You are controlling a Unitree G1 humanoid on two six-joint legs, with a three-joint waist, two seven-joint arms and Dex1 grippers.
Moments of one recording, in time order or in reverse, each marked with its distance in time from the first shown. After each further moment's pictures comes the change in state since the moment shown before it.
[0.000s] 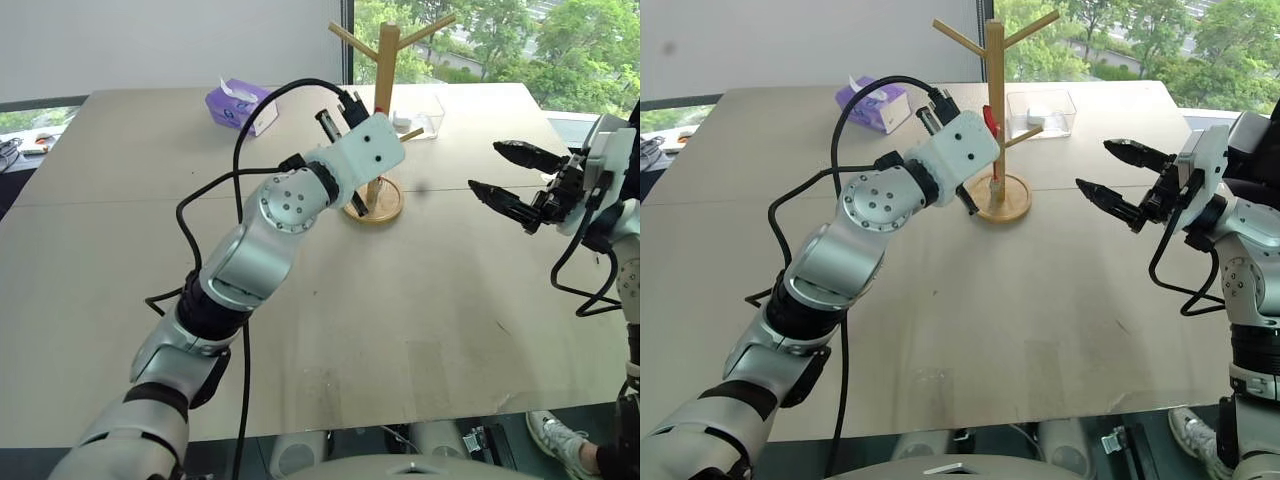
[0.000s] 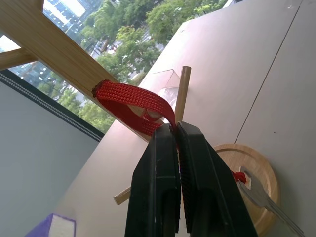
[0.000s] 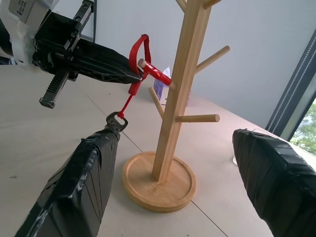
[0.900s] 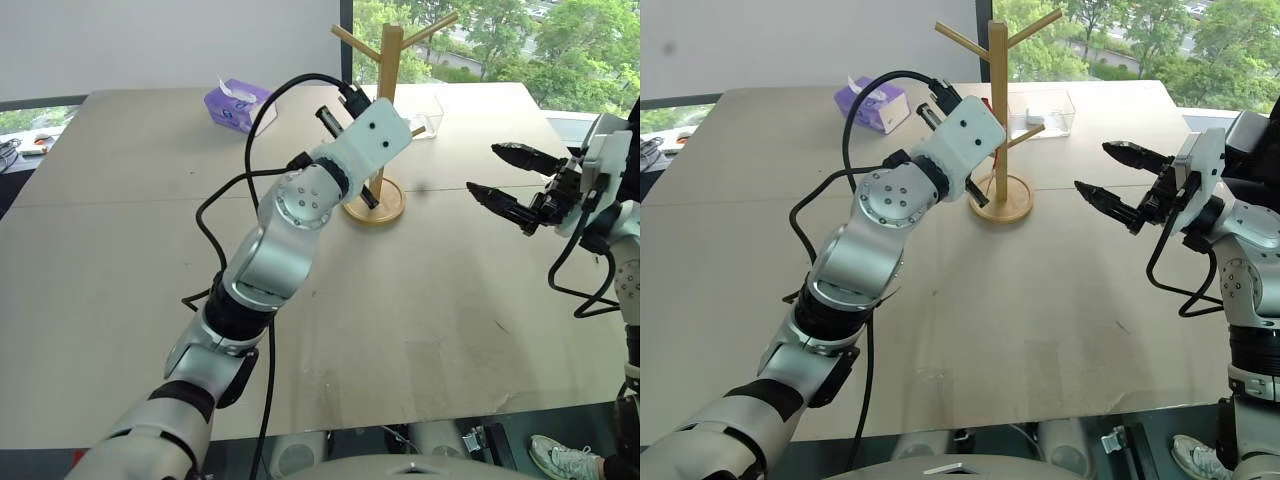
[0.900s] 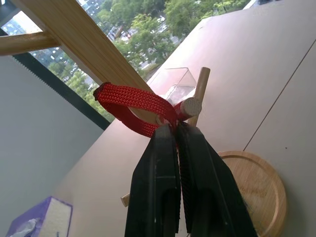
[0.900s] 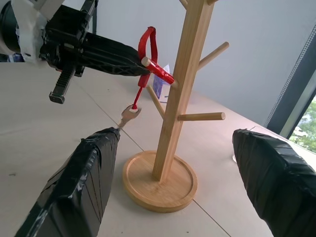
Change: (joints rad) left arm 0.010 -0.130 0.057 -0.035 0.093 0.140 0.020; right arm 0.002 0.006 0.004 -0.002 -0.012 -0.004 0.000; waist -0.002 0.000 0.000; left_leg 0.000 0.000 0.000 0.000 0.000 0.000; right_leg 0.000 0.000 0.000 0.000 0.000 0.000
